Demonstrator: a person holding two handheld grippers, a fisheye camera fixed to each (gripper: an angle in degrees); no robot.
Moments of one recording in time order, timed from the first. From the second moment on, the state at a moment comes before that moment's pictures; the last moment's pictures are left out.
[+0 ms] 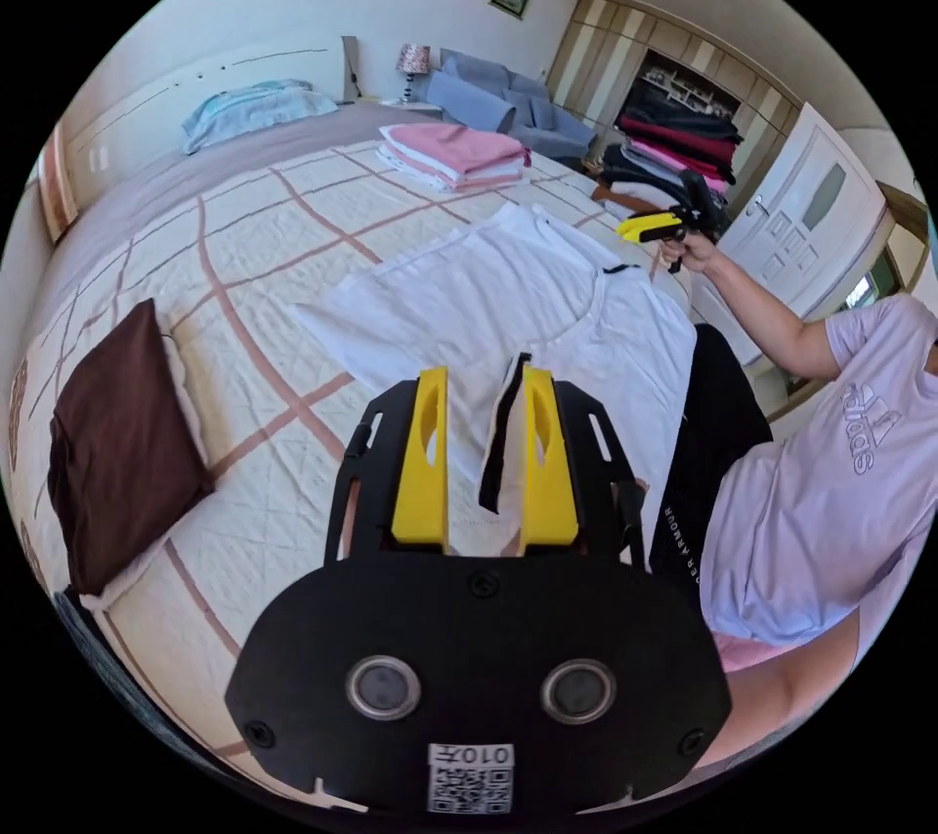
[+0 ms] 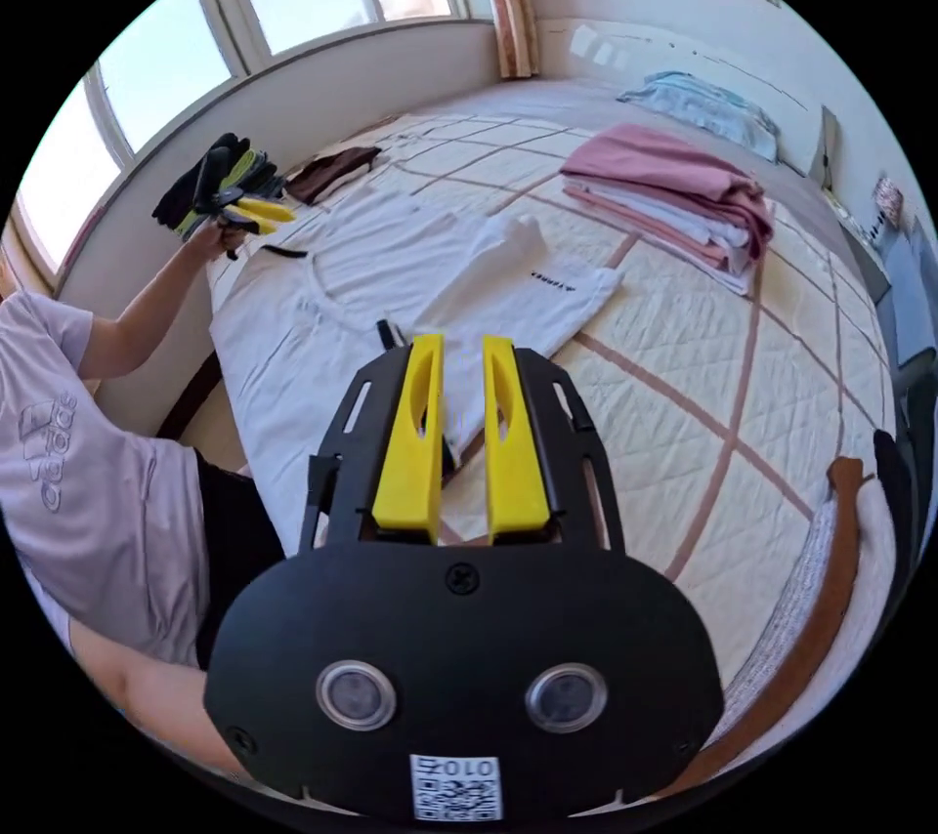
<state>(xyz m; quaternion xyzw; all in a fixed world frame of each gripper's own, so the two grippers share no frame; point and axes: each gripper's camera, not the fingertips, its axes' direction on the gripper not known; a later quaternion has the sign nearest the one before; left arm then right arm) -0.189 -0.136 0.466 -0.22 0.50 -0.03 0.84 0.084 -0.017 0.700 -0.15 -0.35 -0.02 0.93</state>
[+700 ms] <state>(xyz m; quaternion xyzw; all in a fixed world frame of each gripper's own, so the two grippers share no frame) -0.177 -0.140 0.597 -0.35 0.44 -0.12 0.82 0.099 -0.082 0.825 -0.29 -0.22 0.08 0.93</state>
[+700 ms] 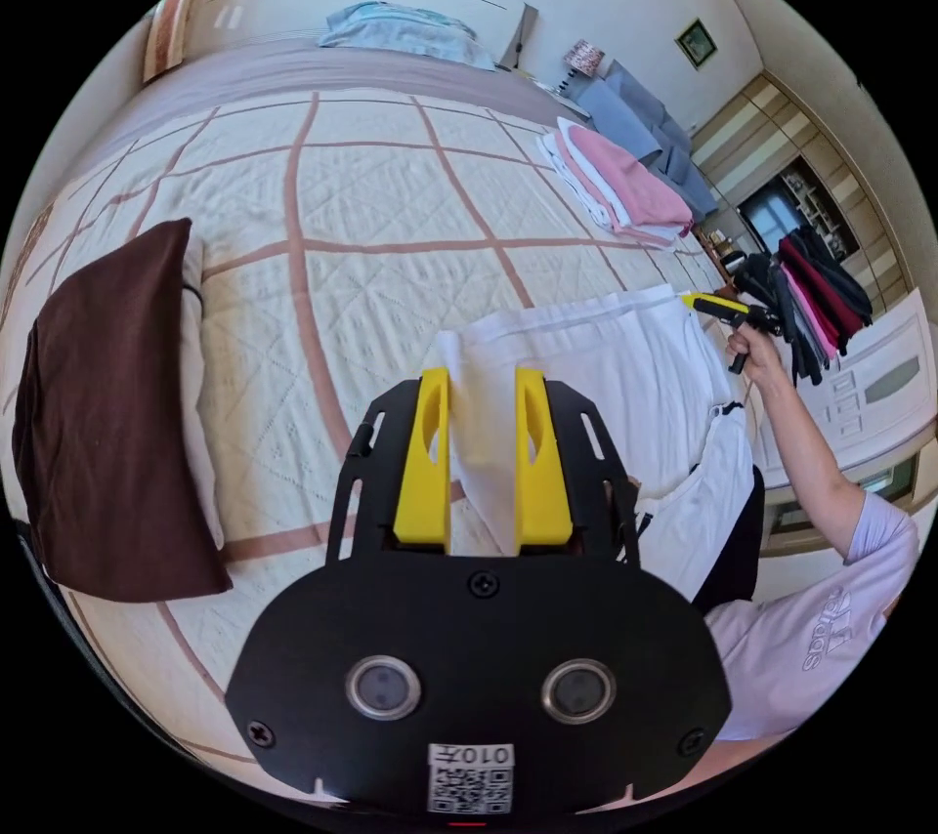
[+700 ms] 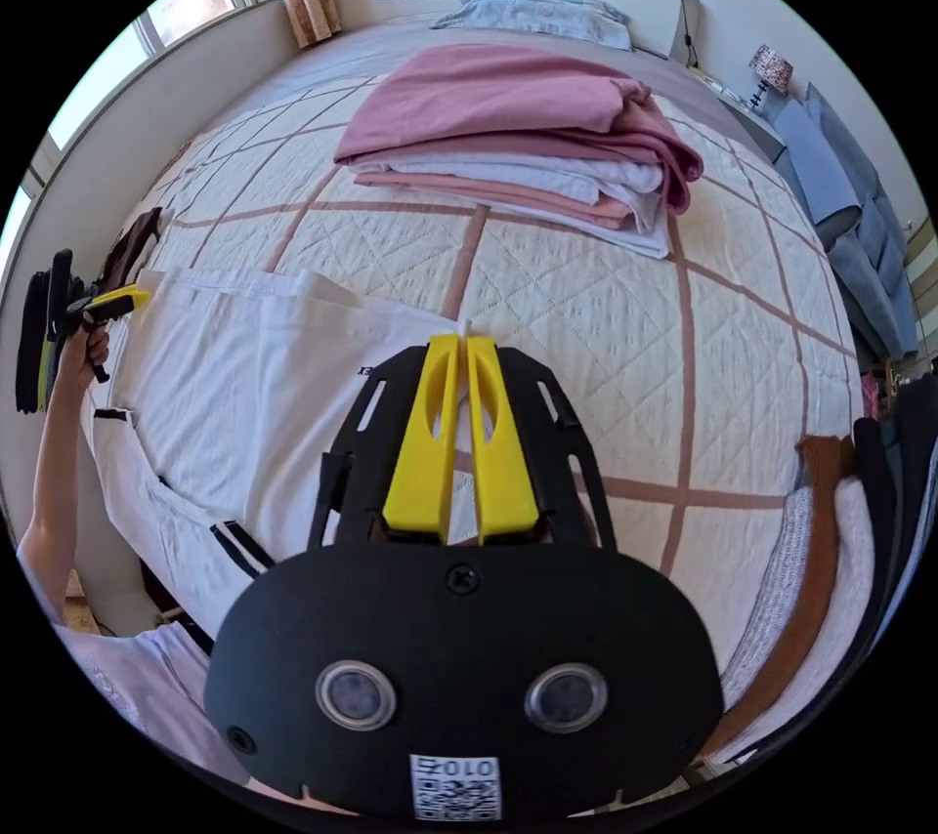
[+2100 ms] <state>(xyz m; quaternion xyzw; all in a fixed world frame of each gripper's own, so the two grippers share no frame) -0.224 -0.029 0.284 -0.14 0.64 0.14 0.75 0.048 0.135 0.481 -0.16 -0.41 -0.15 0.89</state>
